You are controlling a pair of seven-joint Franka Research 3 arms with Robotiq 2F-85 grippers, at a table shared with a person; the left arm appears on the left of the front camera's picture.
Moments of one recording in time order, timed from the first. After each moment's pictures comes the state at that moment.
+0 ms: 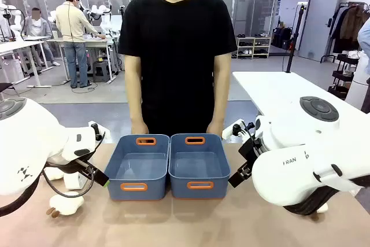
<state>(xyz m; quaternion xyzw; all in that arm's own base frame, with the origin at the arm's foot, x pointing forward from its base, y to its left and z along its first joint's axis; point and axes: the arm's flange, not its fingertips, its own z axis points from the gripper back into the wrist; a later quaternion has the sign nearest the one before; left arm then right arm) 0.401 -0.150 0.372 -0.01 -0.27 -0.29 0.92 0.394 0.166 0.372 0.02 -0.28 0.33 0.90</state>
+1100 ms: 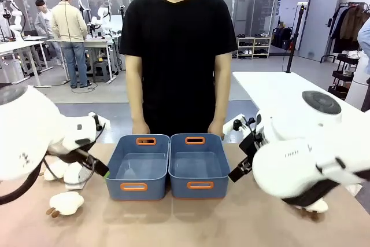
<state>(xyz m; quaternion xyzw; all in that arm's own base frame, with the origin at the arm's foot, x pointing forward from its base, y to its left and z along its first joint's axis) 0.415 -0.152 0.408 -0.02 -0.26 -0.28 0.92 0.398 0.167 0.397 0.04 -0.28 0.34 0.90</state>
